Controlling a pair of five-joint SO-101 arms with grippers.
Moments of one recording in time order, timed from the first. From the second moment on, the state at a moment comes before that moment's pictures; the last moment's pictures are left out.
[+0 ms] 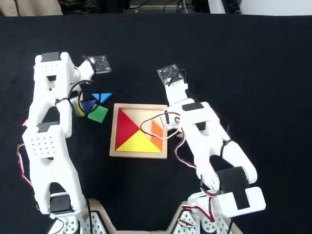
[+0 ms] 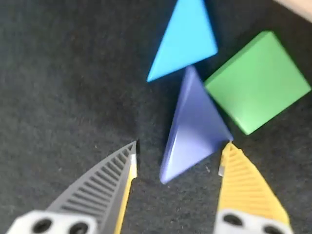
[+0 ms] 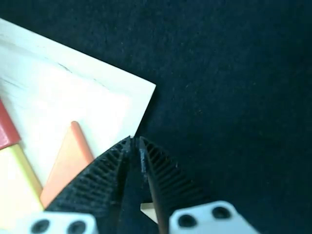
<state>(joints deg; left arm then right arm) -12.4 42.5 -30.1 81.5 -76.6 -12.2 -3.5 42.9 37.9 10.1</state>
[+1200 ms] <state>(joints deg) -9.7 45.4 -28.7 78.5 -70.5 -12.2 -3.5 42.9 37.9 10.1</state>
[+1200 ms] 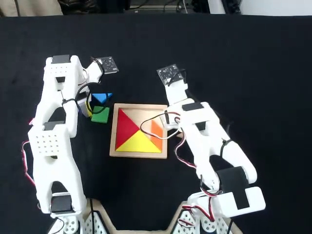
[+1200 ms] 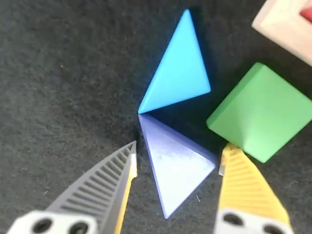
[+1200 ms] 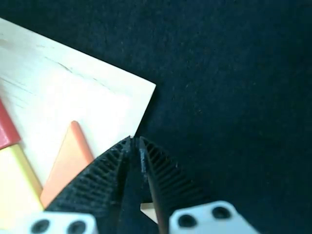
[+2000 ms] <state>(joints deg) -9.7 48.7 -34.9 85.7 -59.3 -12.2 -3.5 42.9 37.9 10.1</state>
